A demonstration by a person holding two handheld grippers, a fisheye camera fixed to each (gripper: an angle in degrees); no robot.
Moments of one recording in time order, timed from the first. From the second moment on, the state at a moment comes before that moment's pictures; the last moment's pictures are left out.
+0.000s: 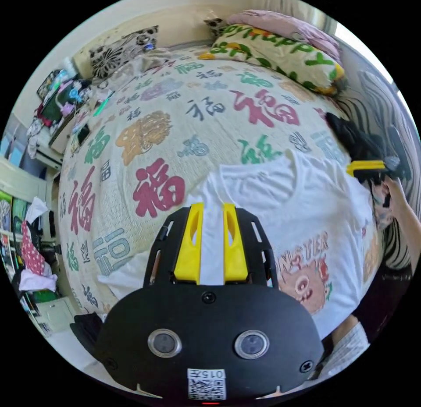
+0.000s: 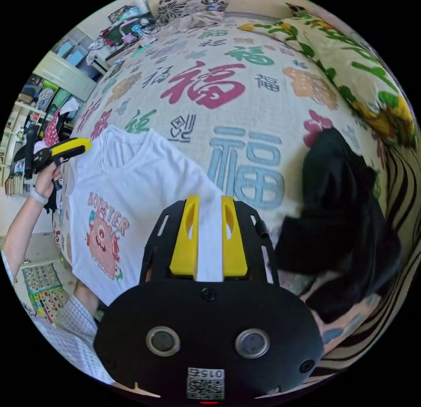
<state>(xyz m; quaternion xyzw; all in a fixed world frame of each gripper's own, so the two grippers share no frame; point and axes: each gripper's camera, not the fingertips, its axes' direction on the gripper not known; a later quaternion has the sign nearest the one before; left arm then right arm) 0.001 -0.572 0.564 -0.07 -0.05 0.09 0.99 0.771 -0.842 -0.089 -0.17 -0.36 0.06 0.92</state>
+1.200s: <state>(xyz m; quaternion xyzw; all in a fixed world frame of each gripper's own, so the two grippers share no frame) 0.509 -0.624 0.791 -0.13 0.20 0.56 0.79 1.005 -0.581 -0.198 -0.11 -0.41 0.33 0.84</state>
